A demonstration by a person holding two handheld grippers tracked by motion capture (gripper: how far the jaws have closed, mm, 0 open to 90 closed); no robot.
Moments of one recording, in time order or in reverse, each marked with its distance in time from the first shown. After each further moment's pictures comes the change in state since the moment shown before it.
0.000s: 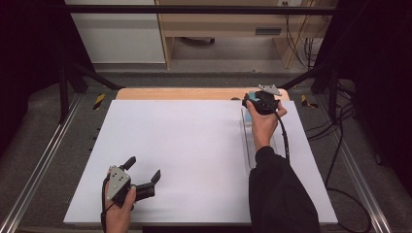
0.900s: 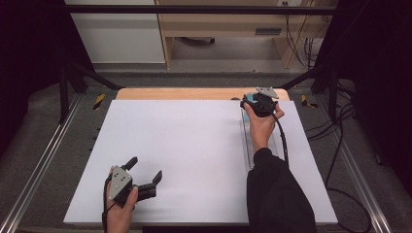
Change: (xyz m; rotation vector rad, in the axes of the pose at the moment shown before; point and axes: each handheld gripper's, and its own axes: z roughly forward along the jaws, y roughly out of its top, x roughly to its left) left arm -0.002 0.000 0.002 0.006 -0.011 0.010; right arm 0.004 -0.010 0.007 -0.020 0.004 -0.004
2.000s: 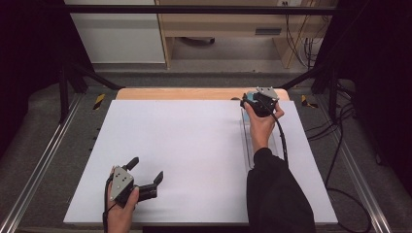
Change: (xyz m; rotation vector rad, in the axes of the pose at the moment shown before) left arm -0.002 0.000 0.001 0.004 -0.012 0.008; right arm 0.000 -0.001 0.002 -0.042 0.008 0.000
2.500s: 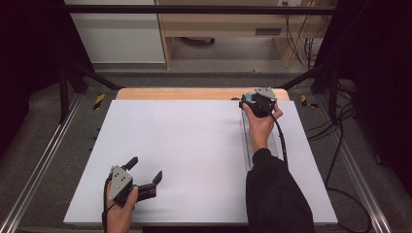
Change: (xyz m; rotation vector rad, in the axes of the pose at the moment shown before) left arm 0.001 0.000 -0.001 -0.002 0.004 -0.002; right arm 0.004 -0.001 0.000 0.015 0.004 -0.020
